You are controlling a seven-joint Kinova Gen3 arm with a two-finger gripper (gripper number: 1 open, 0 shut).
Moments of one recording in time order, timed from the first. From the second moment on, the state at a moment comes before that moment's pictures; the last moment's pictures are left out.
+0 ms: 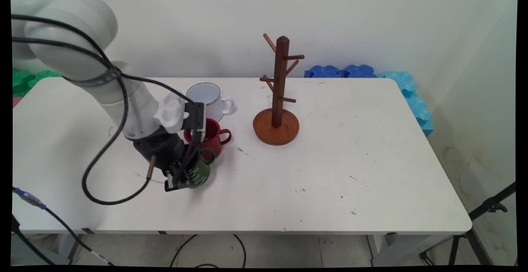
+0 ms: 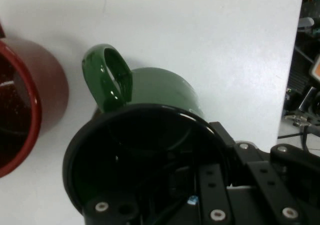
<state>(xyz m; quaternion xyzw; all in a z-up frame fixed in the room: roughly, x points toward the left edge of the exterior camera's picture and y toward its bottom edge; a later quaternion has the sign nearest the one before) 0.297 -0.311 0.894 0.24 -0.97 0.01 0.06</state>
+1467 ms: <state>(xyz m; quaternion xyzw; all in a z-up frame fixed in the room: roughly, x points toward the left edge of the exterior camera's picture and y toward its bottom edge) 0.279 -0.325 0.848 0.24 -0.97 0.01 0.05</state>
